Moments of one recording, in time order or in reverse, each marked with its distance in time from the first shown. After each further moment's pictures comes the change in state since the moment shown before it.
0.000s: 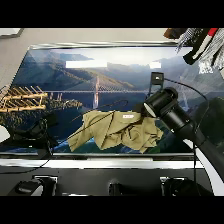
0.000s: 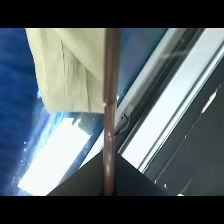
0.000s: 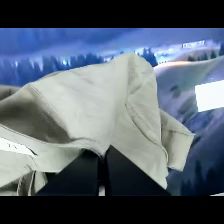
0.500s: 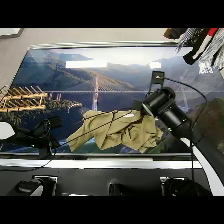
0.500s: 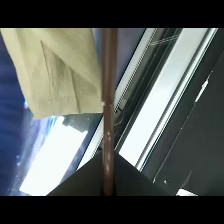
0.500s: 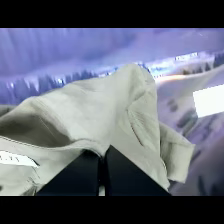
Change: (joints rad) left arm -0.001 -0.055 -0.003 -0.026 -0.014 0.092; right arm 0.000 -0.024 0.000 -0.043 -0.032 0.051
